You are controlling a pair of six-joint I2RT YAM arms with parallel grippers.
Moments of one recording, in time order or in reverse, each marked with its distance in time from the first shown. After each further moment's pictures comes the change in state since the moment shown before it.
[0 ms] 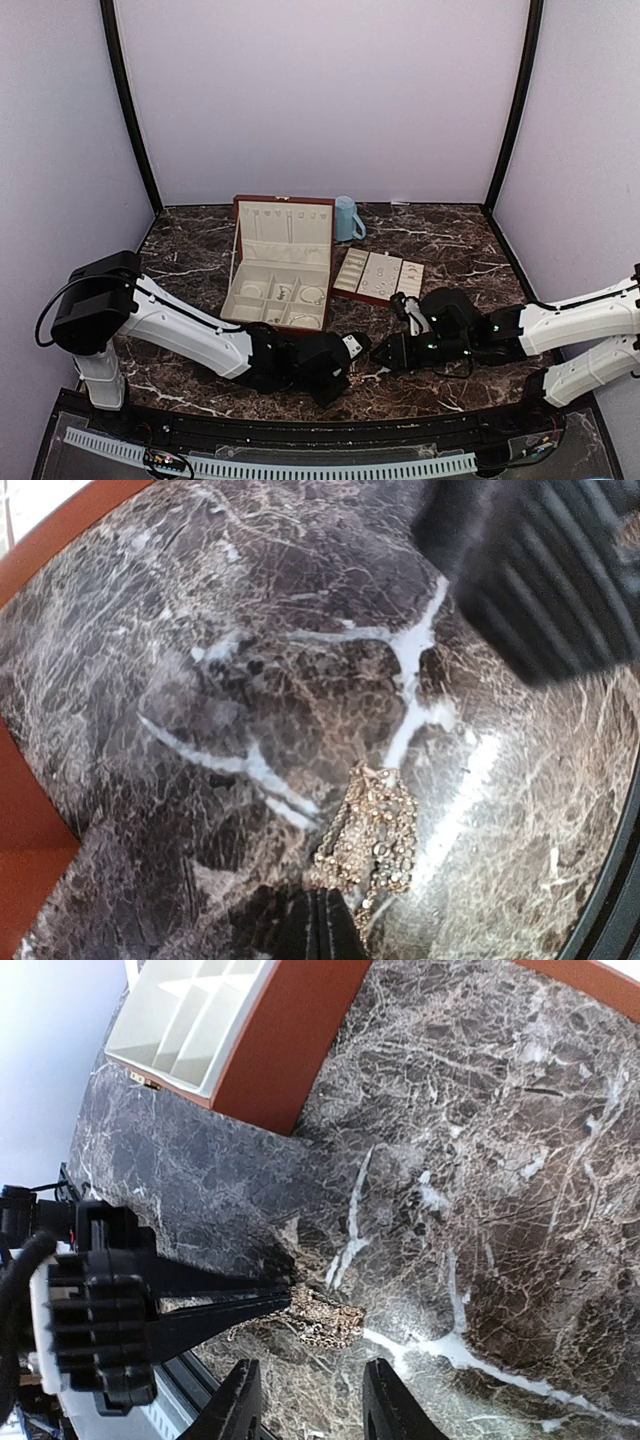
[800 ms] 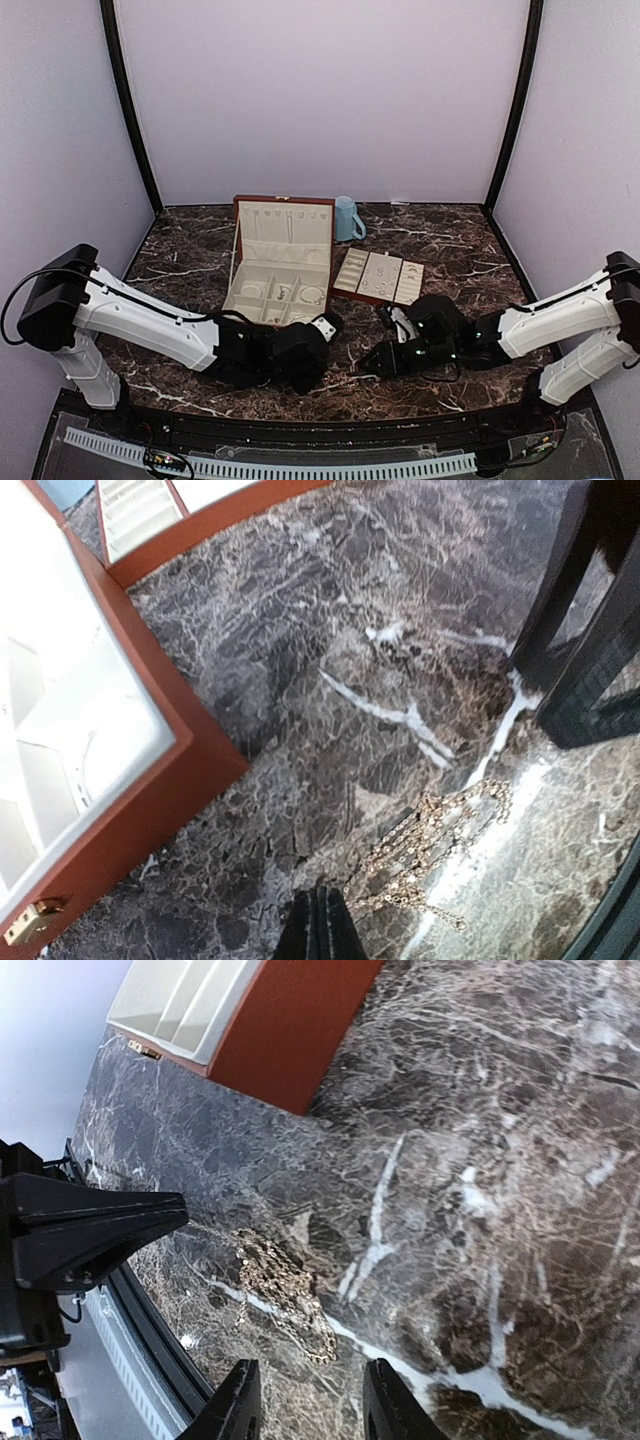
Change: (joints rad) left arm -0.009 -0.171 -0.065 -0.143 -0.199 -0.098; right arm 0.000 0.136 -0.020 0.163 -0.071 -0.024
